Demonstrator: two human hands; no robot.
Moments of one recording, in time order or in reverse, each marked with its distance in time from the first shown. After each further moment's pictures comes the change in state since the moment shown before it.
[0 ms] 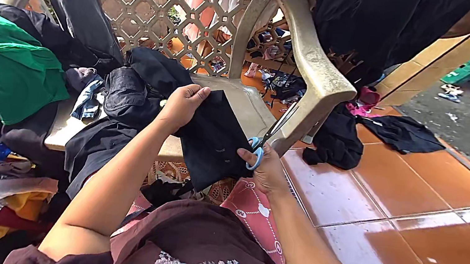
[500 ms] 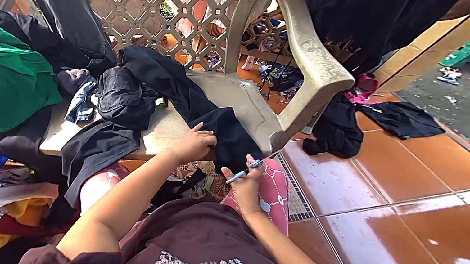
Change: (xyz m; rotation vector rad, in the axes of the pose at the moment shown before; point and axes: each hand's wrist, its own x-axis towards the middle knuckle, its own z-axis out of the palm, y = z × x) left_hand -0.006 -0.115 0.068 0.550 -0.535 0.430; right_hand -0.037 0.099 0.001 -0.422 0.353 -0.076
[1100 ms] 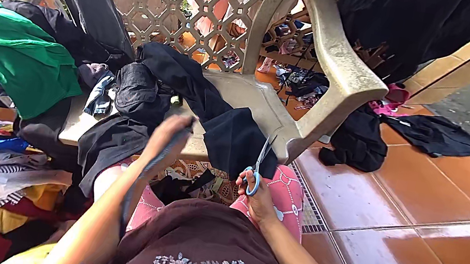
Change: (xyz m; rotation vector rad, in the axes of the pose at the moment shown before) left_hand -0.098 0.045 -0.061 -0.130 0.496 -0.308; right_hand -0.002 -0.009 -0.014 0.383 -0.364 0.266
